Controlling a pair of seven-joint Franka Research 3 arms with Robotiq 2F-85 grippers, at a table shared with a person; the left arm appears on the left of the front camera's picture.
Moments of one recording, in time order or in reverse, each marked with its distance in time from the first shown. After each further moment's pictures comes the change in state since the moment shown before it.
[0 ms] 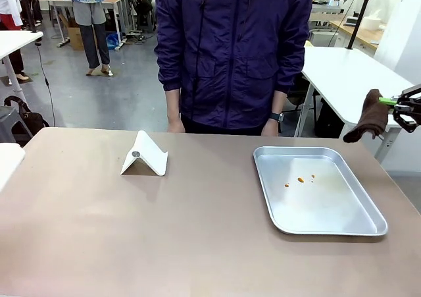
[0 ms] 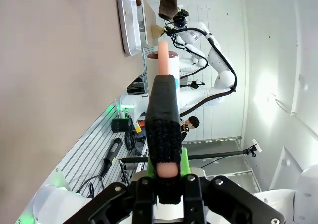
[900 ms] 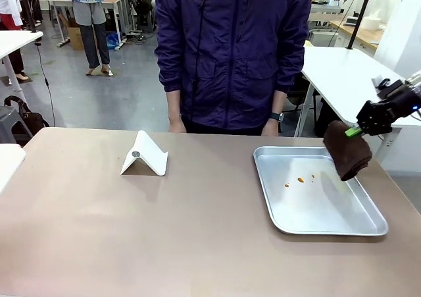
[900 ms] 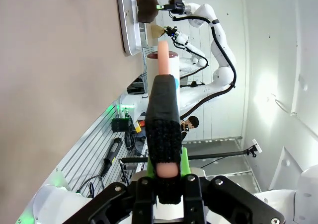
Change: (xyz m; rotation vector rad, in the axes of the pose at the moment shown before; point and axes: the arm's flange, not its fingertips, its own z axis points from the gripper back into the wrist) left arm 0.000 0.001 0.000 0.000 0.001 0.003; right arm 0.045 0.006 -0.103 -0.727 0.366 0.300
